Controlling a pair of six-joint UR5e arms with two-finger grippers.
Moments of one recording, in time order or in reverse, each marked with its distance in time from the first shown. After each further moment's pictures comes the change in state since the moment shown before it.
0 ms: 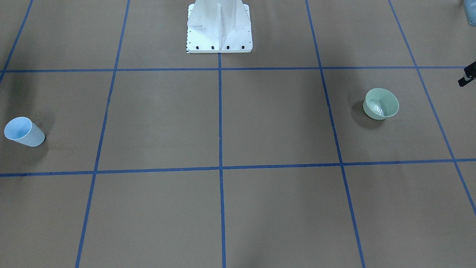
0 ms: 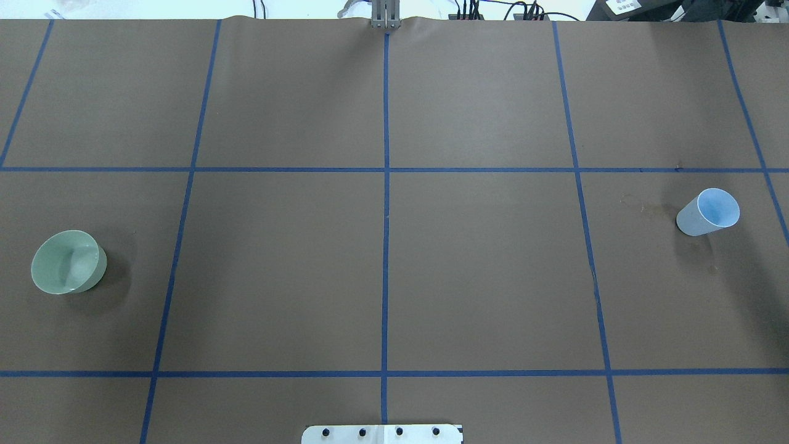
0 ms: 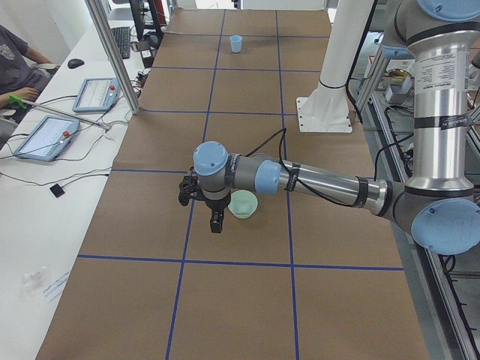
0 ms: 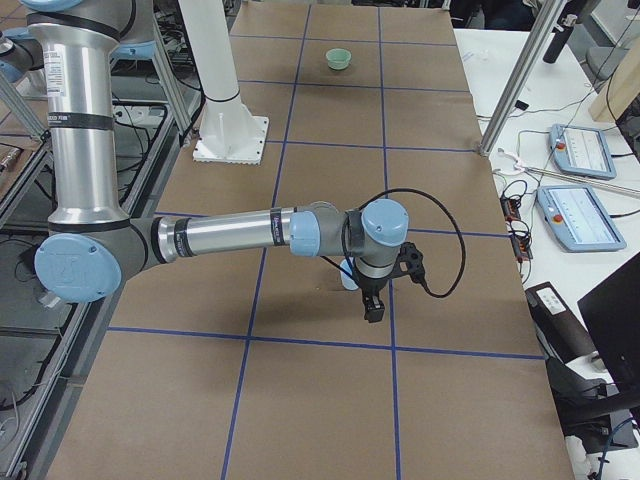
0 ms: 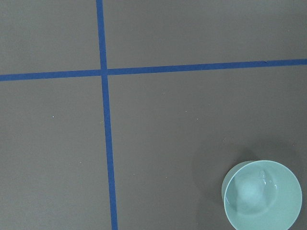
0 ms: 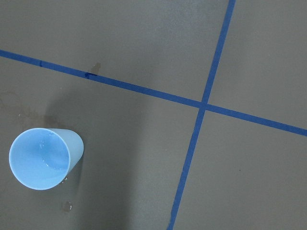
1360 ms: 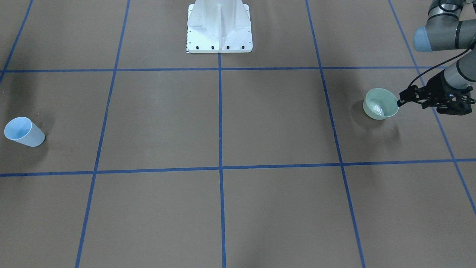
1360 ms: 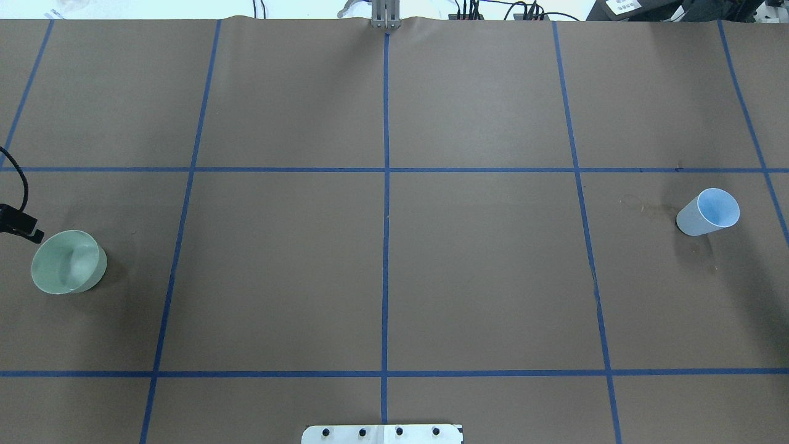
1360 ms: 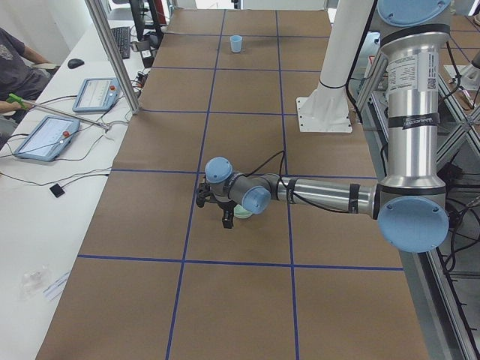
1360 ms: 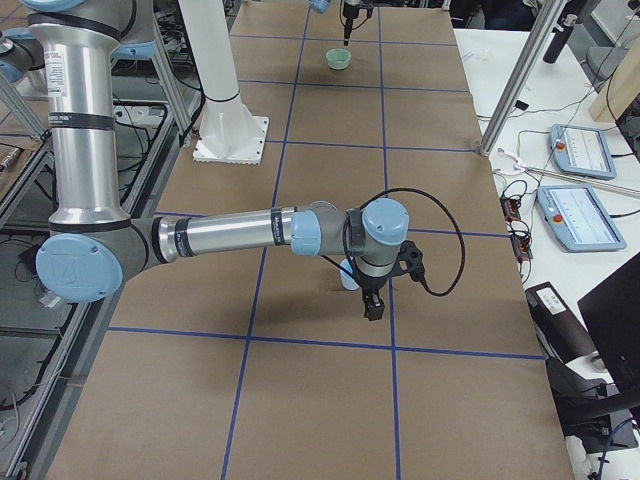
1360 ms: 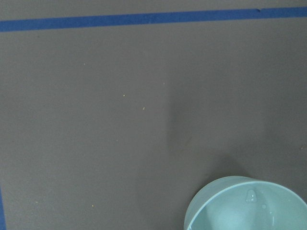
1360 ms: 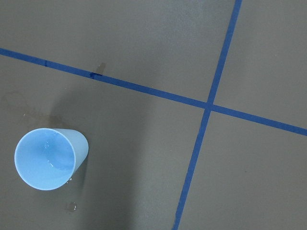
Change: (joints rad) left arm 0.364 -0.002 0.193 -0.431 0.044 -0.424; right arm -0.009 0.002 0.000 0.000 0.009 0.001
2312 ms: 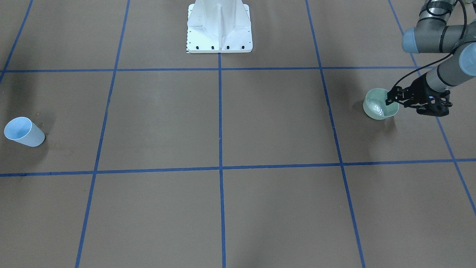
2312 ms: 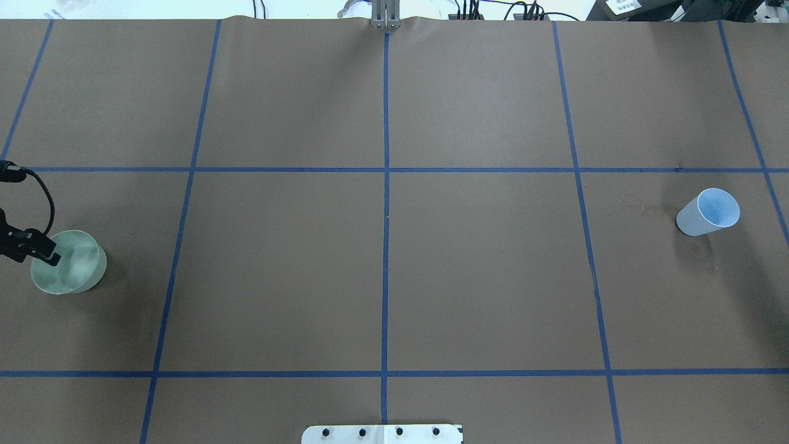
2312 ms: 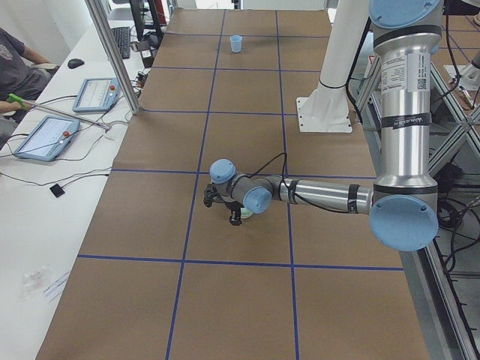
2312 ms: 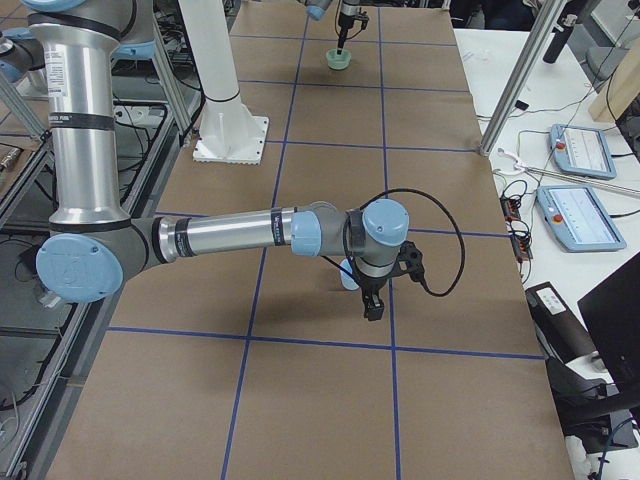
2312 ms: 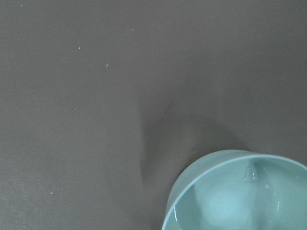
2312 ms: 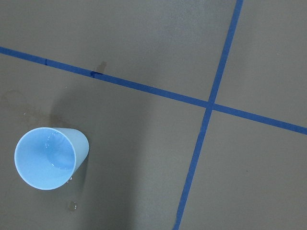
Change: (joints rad) left arm 0.076 -0.003 0.017 -0.007 0.001 -0.003; right arm -0.002 0.000 -0.002 -0.001 0.000 0.000
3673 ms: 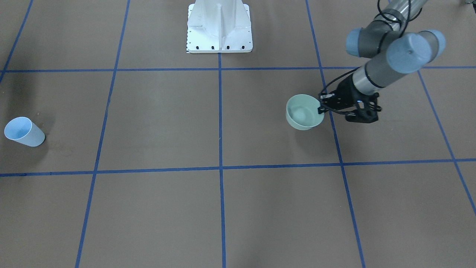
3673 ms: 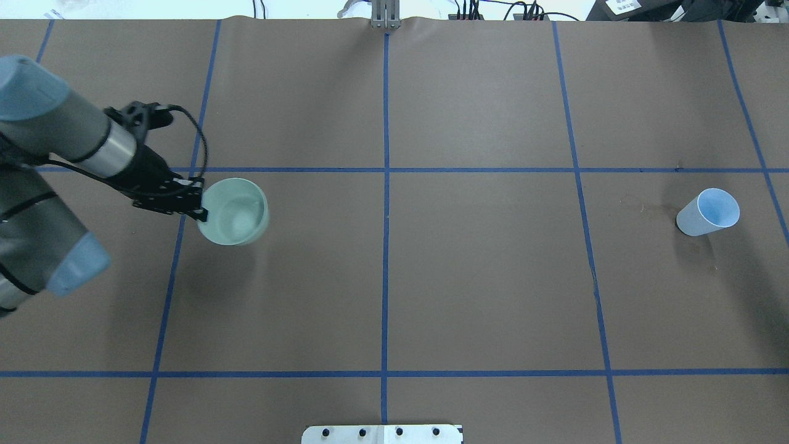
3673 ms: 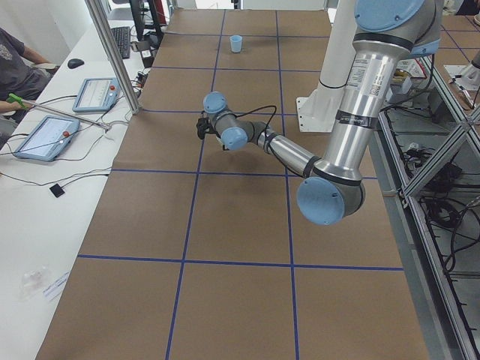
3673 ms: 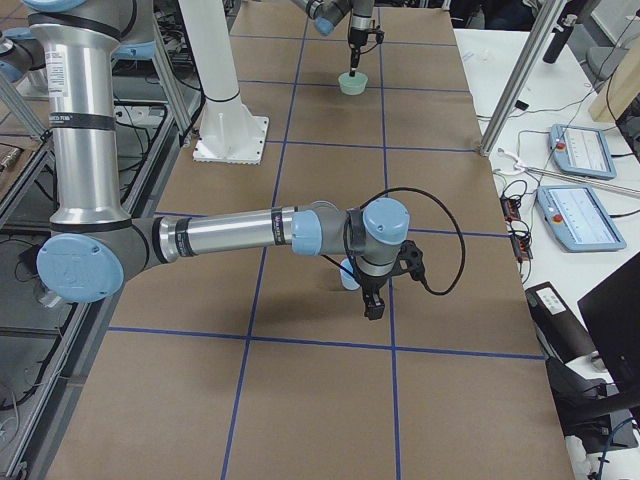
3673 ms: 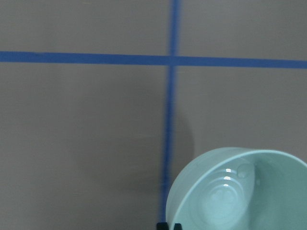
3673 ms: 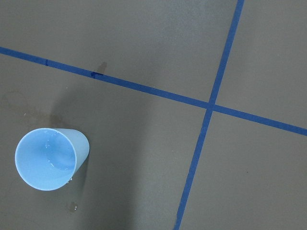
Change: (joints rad) left arm 0.214 -0.420 -0.084 0.014 0.021 -0.612; right arm -0.002 0.002 0.003 0.001 0.000 0.000
